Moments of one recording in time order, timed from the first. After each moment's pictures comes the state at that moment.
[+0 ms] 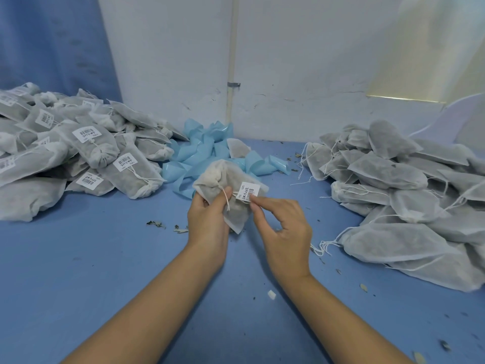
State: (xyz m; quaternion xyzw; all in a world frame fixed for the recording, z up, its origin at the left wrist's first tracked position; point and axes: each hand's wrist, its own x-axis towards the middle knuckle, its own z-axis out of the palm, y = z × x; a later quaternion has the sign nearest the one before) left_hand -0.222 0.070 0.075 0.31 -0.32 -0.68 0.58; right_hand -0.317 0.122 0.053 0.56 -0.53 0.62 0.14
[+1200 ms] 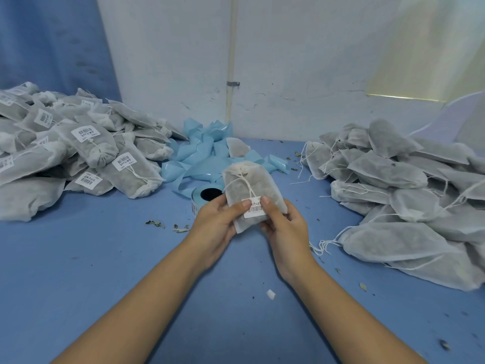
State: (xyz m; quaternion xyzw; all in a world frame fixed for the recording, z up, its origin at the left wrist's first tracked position) left_hand -0.217 0.066 0.069 0.21 -0.41 -0.76 0.45; right_hand -0.329 0.113 0.053 0.28 -0.44 0.74 -0.42
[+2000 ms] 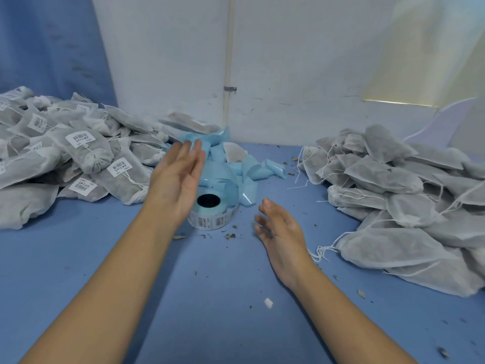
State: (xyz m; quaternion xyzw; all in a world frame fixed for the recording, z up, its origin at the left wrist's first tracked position) left_hand -0.187 0.016 0.122 0.10 -0.25 -0.74 0.61; right_hand -0.336 0.109 0.052 0.26 -0.45 0.72 -0.45
